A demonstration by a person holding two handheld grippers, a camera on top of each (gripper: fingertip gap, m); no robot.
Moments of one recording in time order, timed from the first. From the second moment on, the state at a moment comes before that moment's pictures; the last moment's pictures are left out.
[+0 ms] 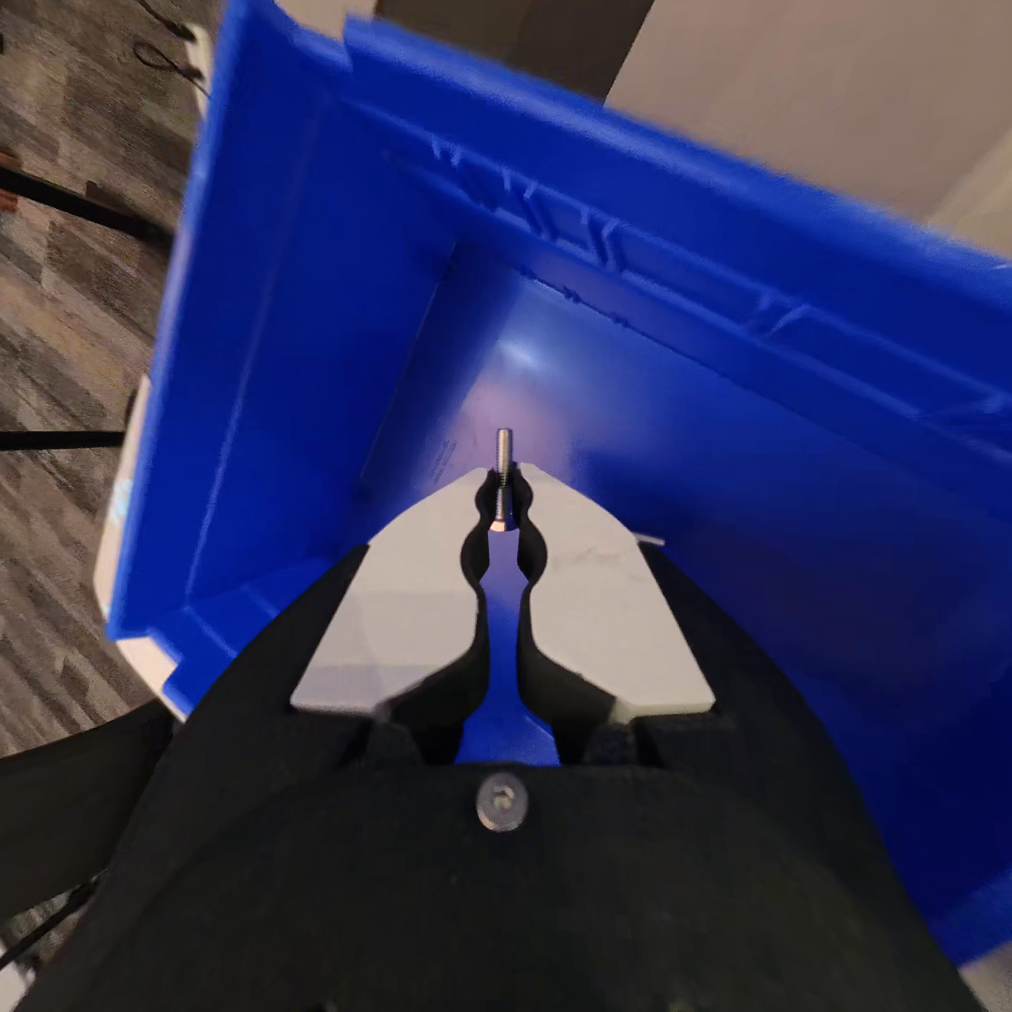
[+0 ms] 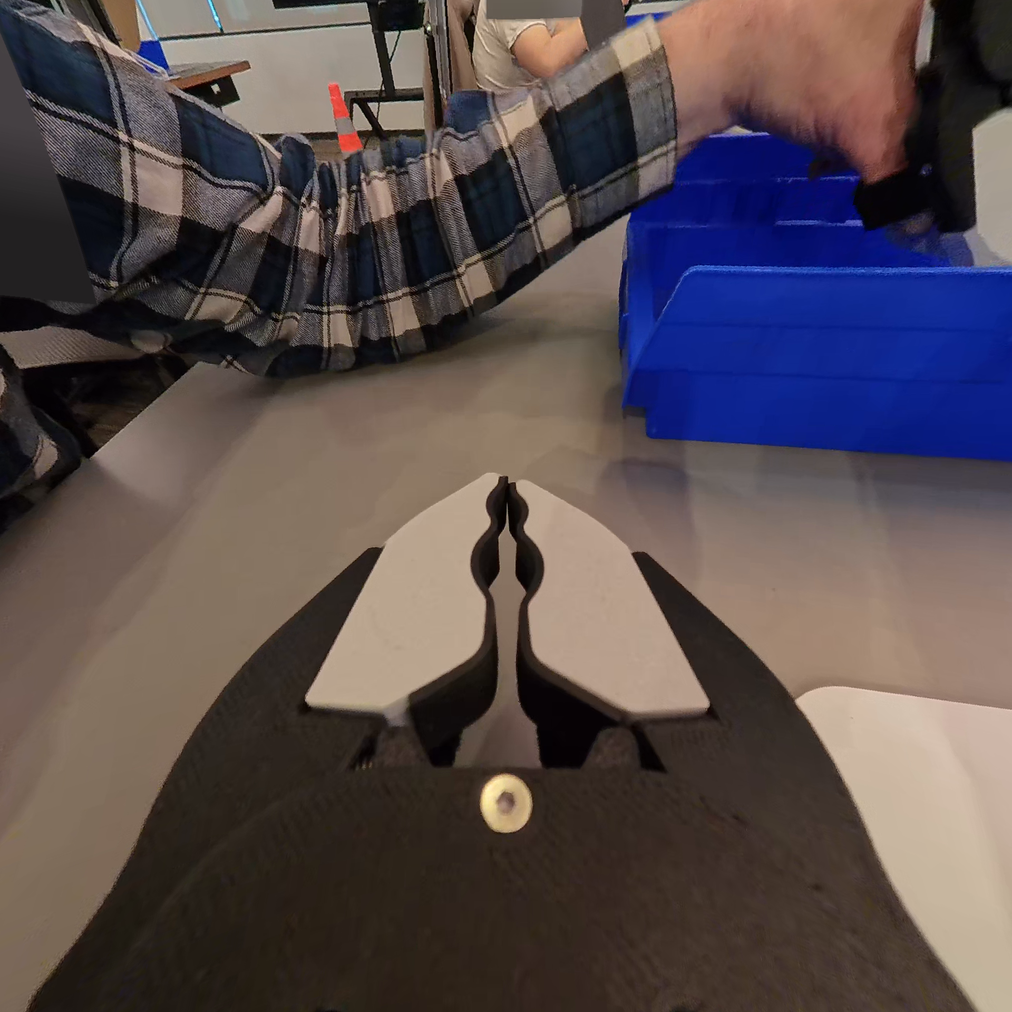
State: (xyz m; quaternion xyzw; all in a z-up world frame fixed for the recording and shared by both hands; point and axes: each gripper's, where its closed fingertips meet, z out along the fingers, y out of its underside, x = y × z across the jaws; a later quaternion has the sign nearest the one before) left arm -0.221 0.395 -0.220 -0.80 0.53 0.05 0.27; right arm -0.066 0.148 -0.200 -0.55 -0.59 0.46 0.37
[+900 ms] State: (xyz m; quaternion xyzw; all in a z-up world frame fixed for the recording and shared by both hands) left arm -0.067 0.137 -0.224 -0.59 0.77 -0.12 0.18; right arm -0.044 0.182 -0.181 -0.56 -0.53 0.47 0.43
